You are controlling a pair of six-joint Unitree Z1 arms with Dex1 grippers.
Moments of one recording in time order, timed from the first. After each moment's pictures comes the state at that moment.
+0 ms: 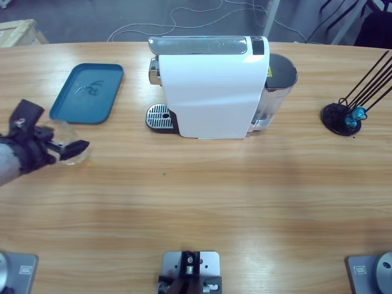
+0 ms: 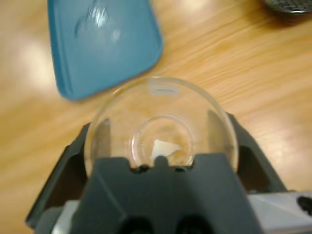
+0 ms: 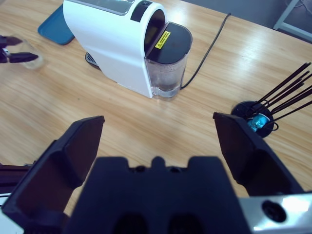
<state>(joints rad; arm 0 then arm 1) -0.94 1.38 -0.37 -0.18 0.51 -0.15 1.04 1.00 -1.07 0.77 -0.39 0.40</state>
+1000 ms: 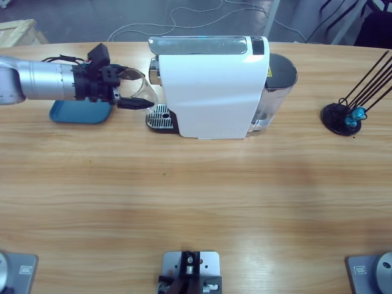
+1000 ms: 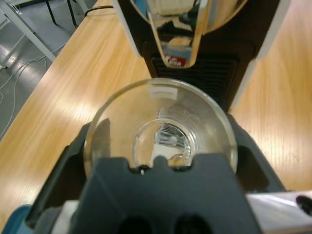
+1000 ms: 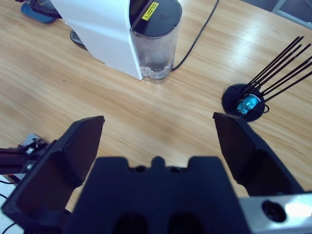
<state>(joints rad) -0.41 1.93 -0.77 -0.53 -0.72 0.70 1.04 0.95 -1.04 0.86 -0.39 0.41</state>
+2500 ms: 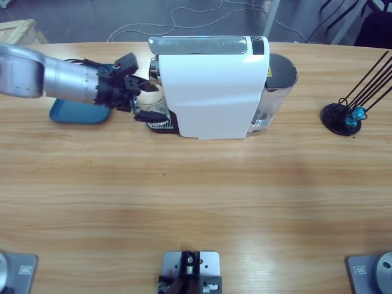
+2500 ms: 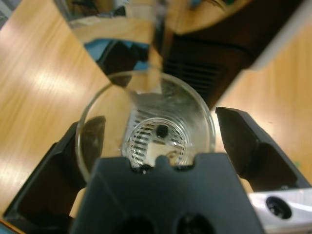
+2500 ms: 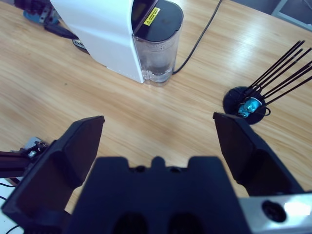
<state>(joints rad) -0.51 1.93 -0.90 -0.24 -0.61 0.64 1.04 0.96 -1.04 0.85 -0.39 0.41</state>
